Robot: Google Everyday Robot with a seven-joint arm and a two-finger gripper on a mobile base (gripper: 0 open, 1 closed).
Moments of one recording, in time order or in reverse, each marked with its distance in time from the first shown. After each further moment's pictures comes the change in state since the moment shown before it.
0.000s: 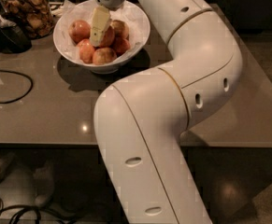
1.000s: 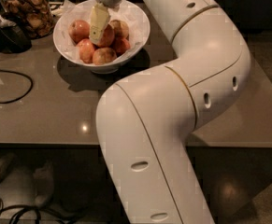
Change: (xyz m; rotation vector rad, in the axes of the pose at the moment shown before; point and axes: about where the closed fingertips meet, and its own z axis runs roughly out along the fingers) arm -0.007 0.005 -0.009 -0.004 -0.045 -0.022
